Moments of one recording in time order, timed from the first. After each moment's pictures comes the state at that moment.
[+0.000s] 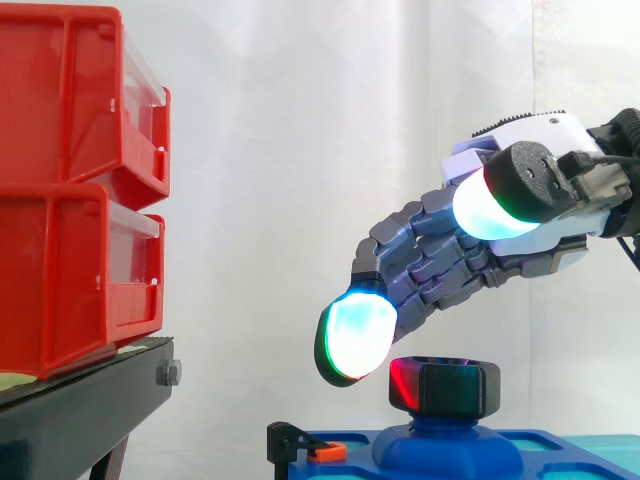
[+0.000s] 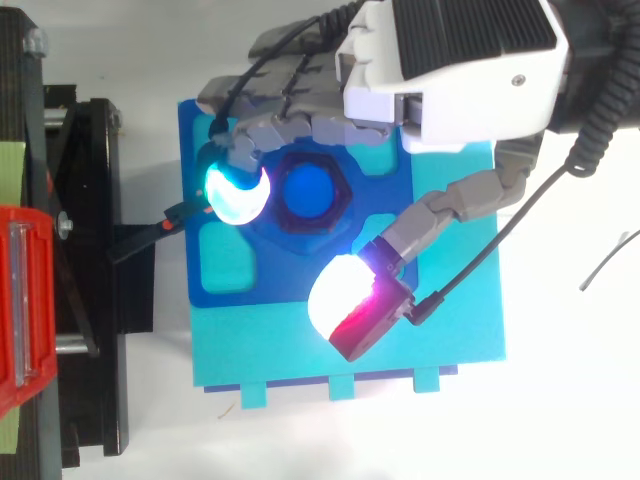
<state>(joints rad) -0.01 -2.22 -1.09 -3.12 -1.70 -0.91</state>
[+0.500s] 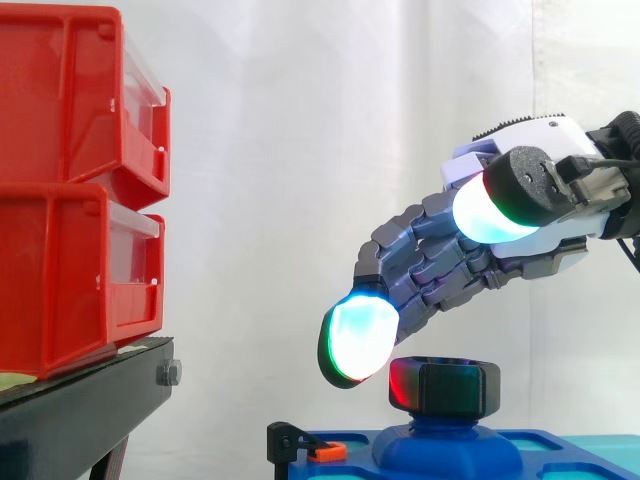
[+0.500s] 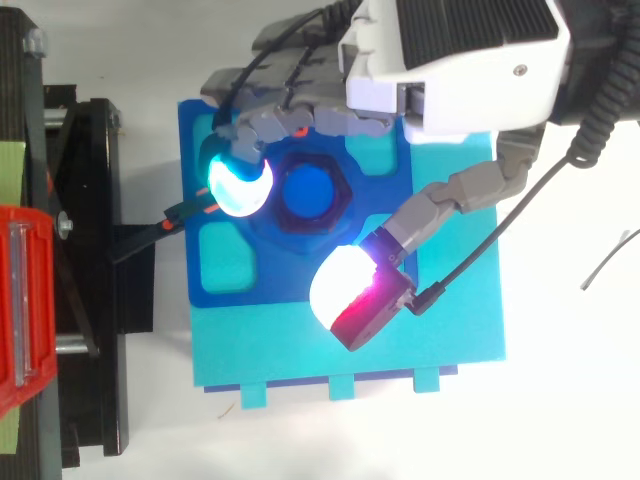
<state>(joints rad) -0.02 -2.22 -1.09 -3.12 -1.70 -0.91</state>
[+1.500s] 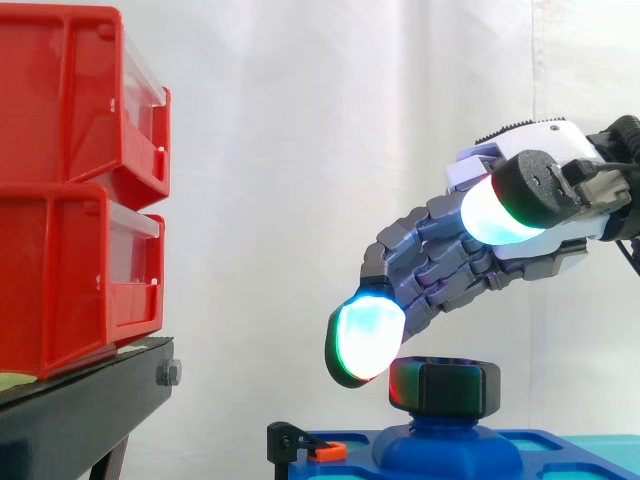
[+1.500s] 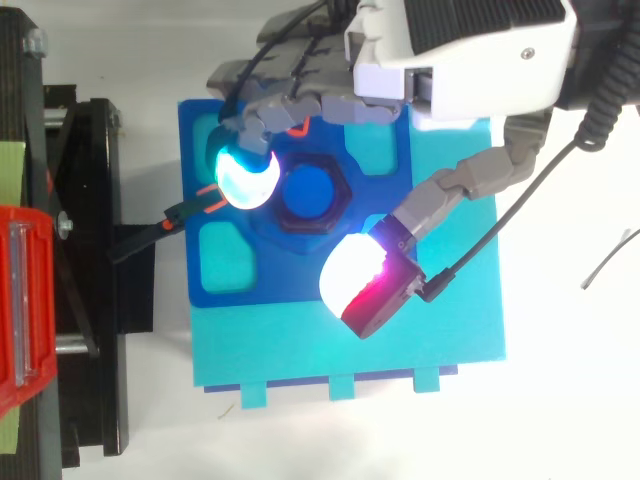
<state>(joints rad) -0.03 -2.22 -1.09 -3.13 -1.73 -0.91</state>
